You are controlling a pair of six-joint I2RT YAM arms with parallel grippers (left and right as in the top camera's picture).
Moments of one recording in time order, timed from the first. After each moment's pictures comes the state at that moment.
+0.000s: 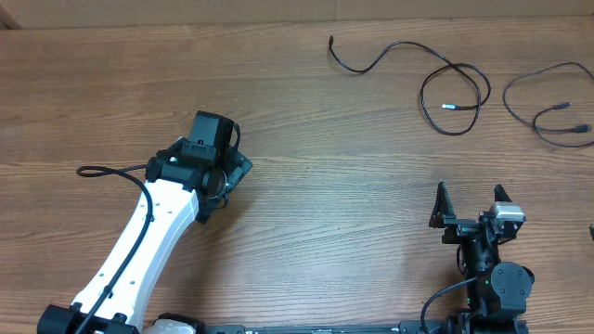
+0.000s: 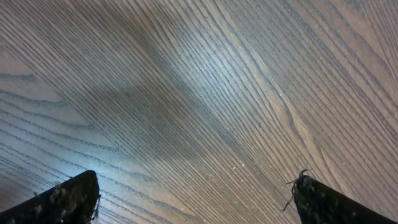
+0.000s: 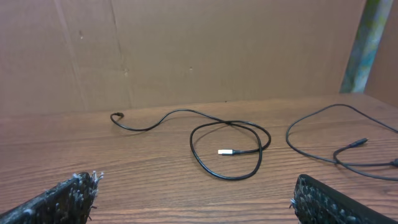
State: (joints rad) left arm -0.26 1.41 1.05 -0.91 -0.11 -1.14; right arm -0.06 0.01 0.02 -0.03 -0.03 0.06
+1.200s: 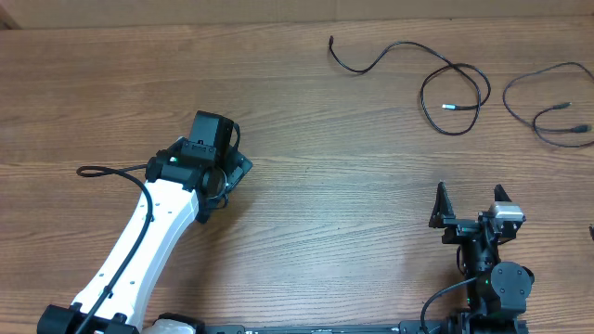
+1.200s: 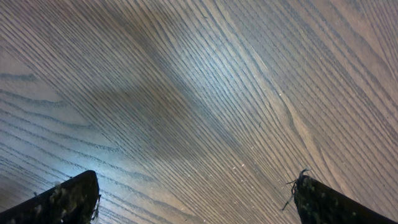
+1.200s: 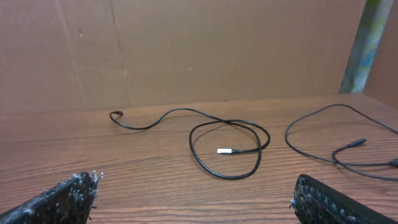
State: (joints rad) left arm -0.26 1.41 1.05 -0.91 -0.11 -1.14; right arm -0.07 0.01 0.02 -0.03 -0.03 0.05
